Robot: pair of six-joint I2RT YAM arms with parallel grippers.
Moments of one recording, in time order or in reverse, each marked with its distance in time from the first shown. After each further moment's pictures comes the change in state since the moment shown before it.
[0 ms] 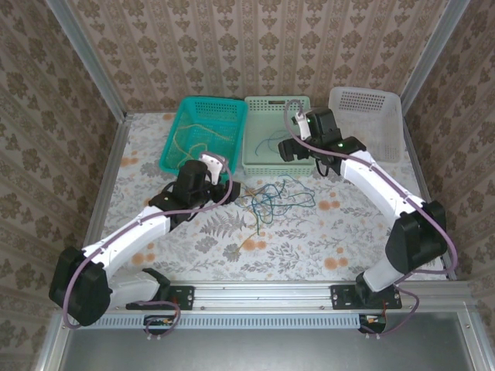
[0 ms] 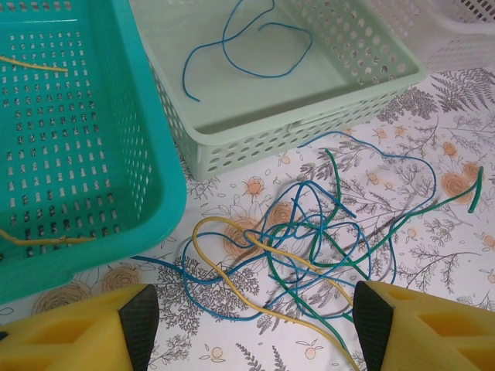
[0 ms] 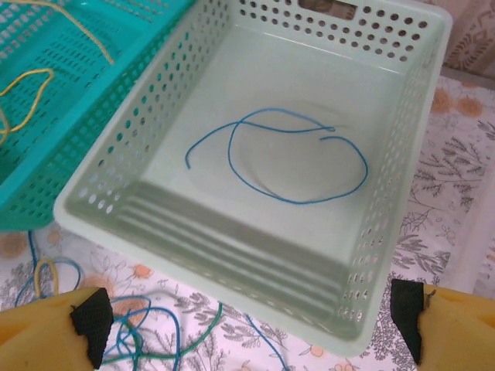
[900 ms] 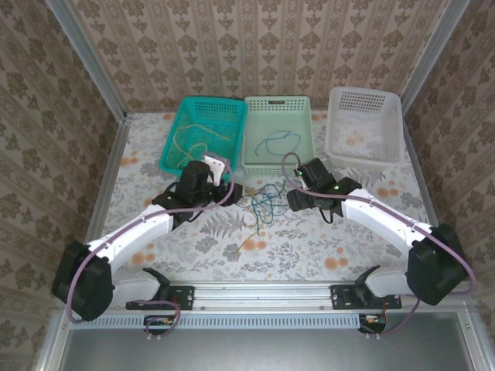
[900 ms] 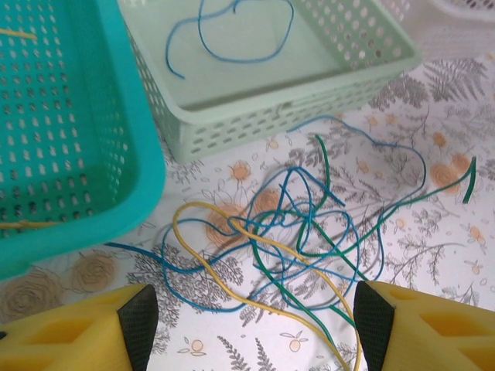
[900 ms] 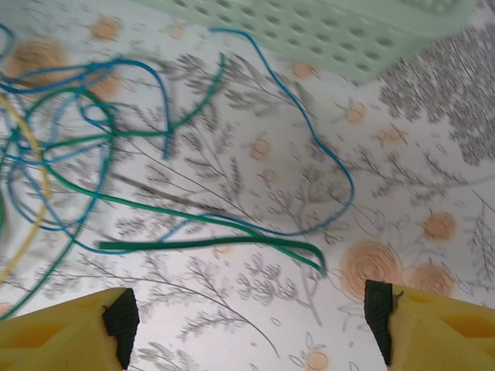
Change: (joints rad) left arm -0.008 0.058 -0.005 0.011 0.050 -0.042; right arm 0.151 -0.226 -0.447 -0.093 0.153 0.186
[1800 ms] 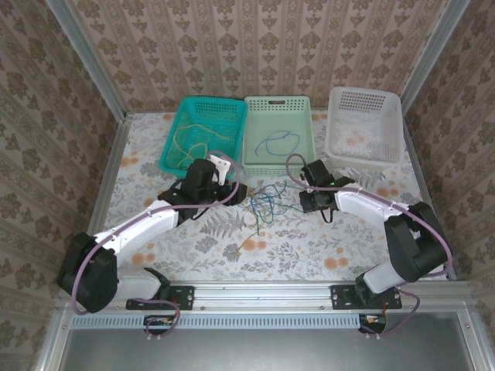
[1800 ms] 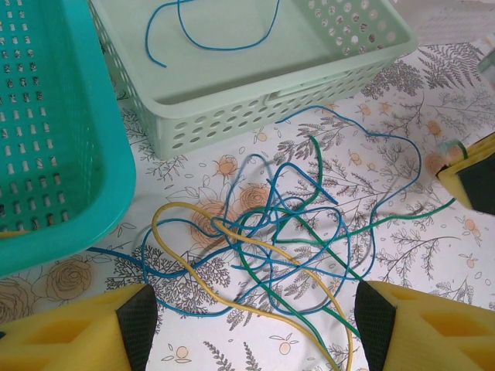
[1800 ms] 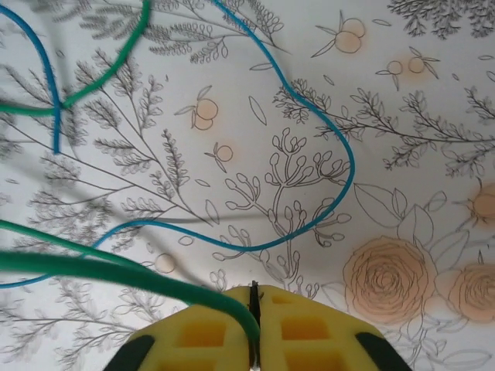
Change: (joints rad) left arm -0.012 0.043 0.031 0.001 0.010 0.000; right arm -0.106 0.158 -0.044 0.101 -0.082 0.028
